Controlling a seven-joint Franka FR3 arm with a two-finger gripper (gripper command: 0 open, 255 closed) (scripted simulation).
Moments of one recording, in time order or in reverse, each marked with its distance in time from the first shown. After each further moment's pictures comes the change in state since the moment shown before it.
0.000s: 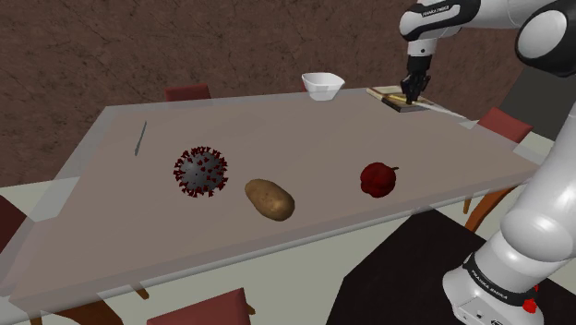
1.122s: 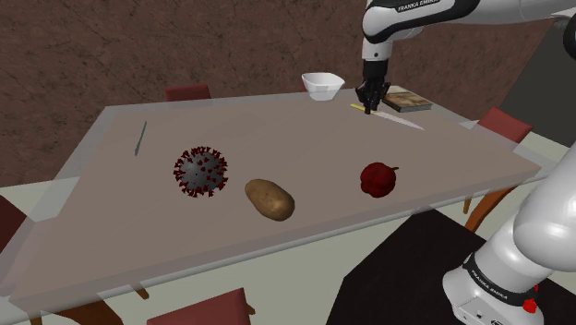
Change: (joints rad) arm 0.229 -0.159 0.173 -0.187 0.001 0.005 0.400
